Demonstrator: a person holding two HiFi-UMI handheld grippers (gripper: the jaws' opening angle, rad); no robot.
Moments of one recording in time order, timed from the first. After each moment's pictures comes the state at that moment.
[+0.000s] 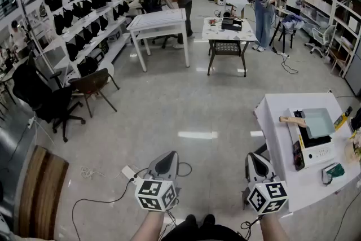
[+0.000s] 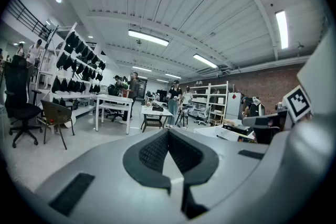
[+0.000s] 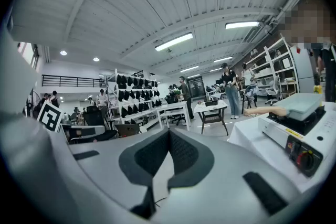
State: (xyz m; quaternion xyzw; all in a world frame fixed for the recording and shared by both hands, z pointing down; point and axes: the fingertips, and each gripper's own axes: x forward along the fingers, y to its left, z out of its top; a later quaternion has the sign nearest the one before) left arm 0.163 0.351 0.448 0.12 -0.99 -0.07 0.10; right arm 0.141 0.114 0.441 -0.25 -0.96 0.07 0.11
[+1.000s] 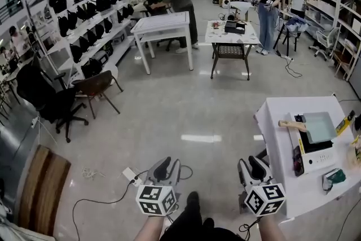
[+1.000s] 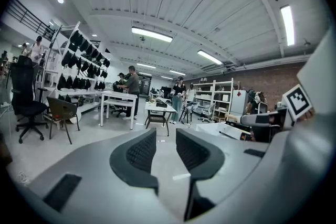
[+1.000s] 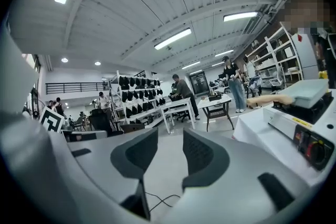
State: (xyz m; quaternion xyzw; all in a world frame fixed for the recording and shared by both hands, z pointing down) left arm 0.173 0.341 0.471 0.09 -0.99 -0.07 0.12; right arm 0.136 0.111 0.463 -0.28 -0.95 0.10 0.13
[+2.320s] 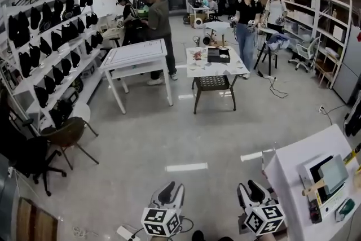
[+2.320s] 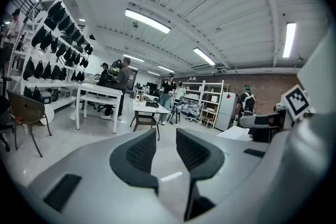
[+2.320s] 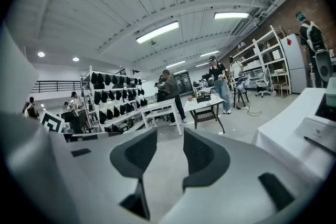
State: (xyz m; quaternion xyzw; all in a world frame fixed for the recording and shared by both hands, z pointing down) left arm -0.172 0.446 0.476 0.19 -0.97 -0.08 0.14; right arm -0.162 0.222 0.460 -0.18 -0.97 0.11 0.14
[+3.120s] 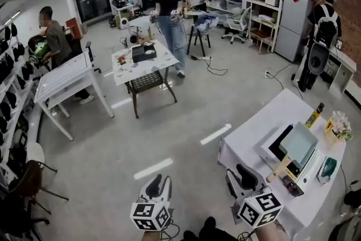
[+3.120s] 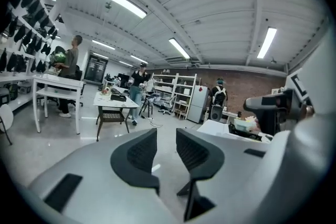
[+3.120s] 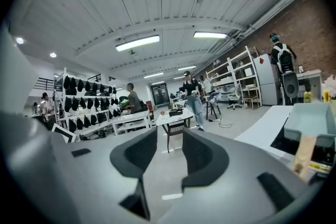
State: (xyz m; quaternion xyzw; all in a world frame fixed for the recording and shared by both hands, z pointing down) left arm -0.261 0.259 0.472 0.35 -0.92 -0.06 0.16; right arm -0.178 0.061 0.403 -0.04 -0.99 0.11 0.10
